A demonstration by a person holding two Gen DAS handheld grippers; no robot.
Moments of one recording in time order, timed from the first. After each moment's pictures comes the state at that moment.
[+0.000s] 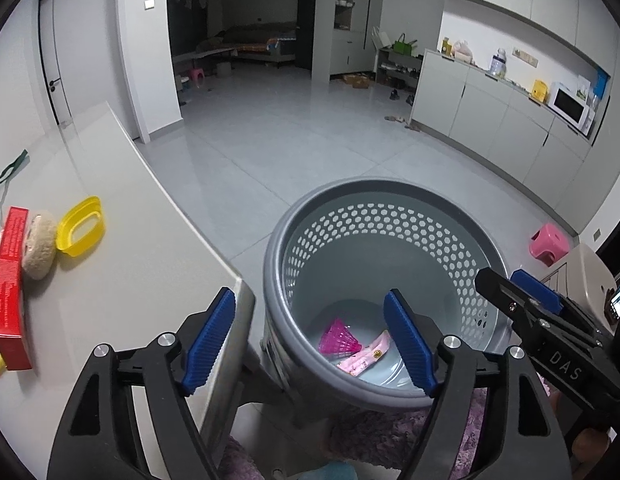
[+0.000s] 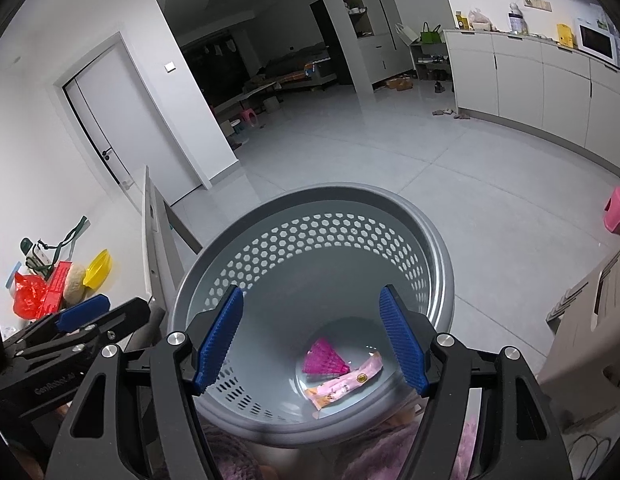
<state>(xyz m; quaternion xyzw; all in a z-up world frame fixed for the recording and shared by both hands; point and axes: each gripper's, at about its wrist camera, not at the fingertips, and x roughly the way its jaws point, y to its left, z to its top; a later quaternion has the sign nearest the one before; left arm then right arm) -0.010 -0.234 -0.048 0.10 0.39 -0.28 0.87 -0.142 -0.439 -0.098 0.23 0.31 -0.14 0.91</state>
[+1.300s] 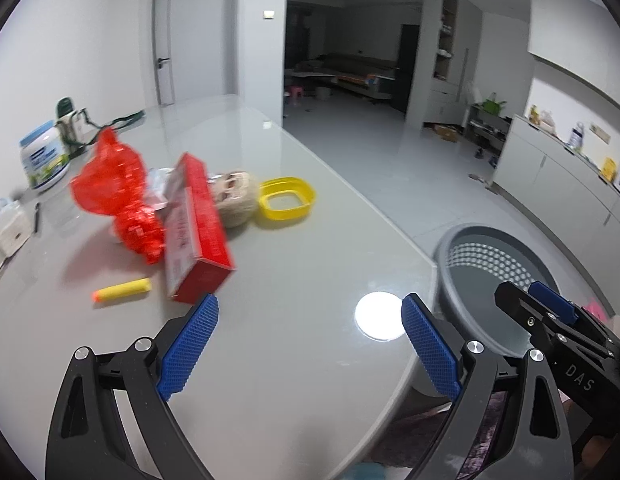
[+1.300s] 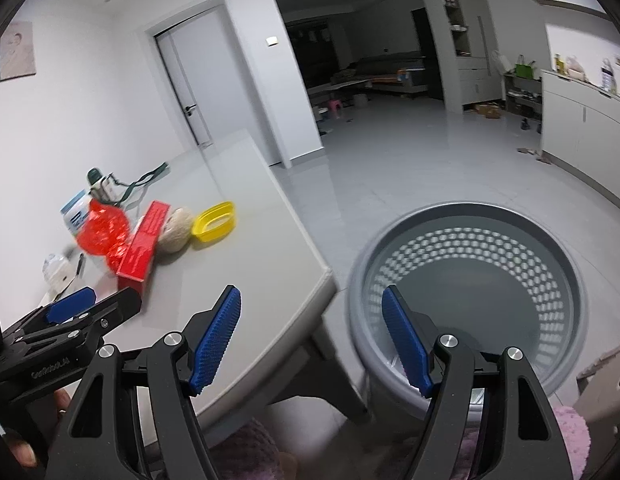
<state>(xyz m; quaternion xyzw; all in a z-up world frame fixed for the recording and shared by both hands) -0.031 -0.054 -0.012 0.02 0.35 -0.12 0.93 -0.102 -0.296 -0.061 0.14 0.31 0.00 0.94</state>
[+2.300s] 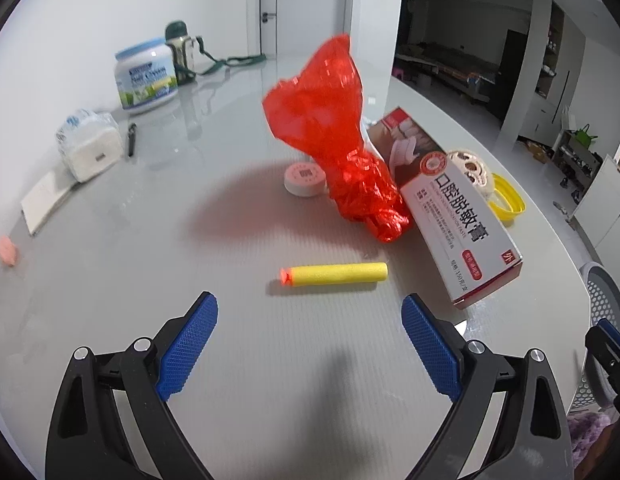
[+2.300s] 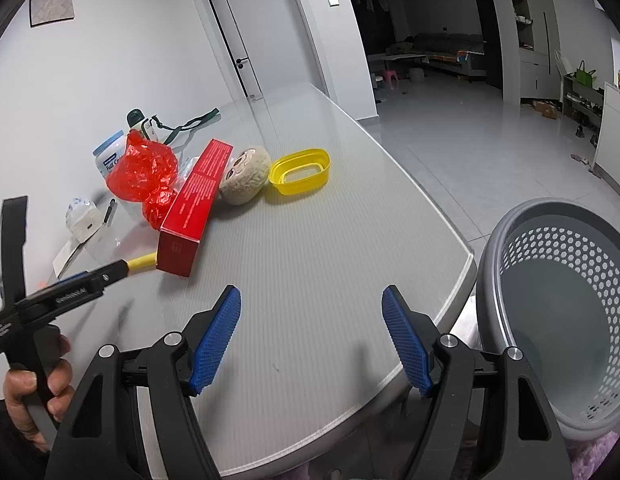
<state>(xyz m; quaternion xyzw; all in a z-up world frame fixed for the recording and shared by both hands) 0.028 0.100 -0.056 -0.03 0.41 0.03 0.91 -0.047 -0.215 -0.082 0.10 0.37 0.09 0.92</state>
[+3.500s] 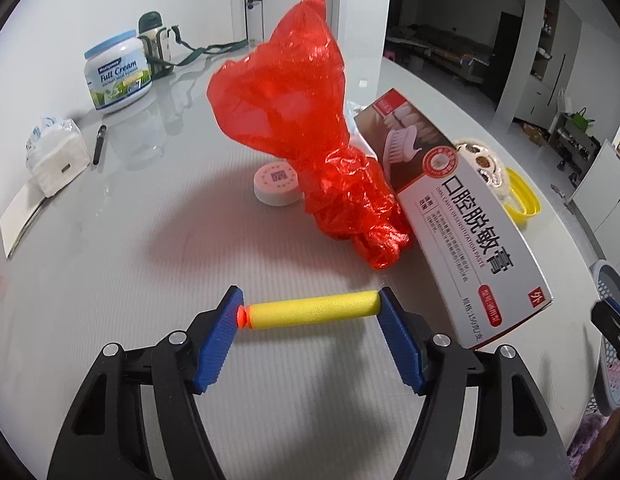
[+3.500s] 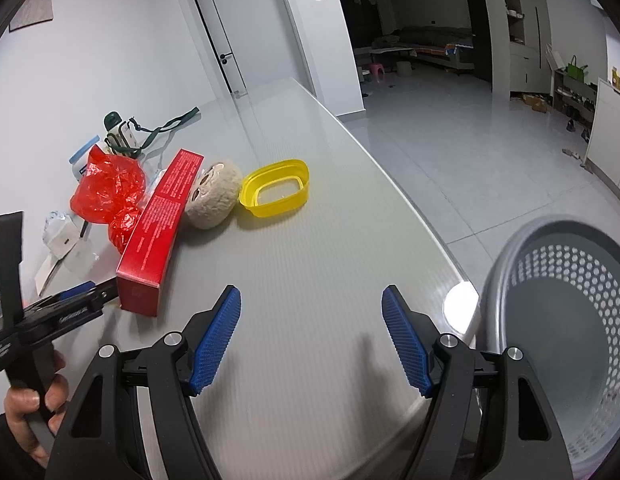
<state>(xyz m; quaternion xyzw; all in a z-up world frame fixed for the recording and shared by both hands) 0.073 0.090 -0.068 -0.02 0.43 0.02 0.90 0.005 -0.217 -0.084 0.10 0.38 0.07 0.92</state>
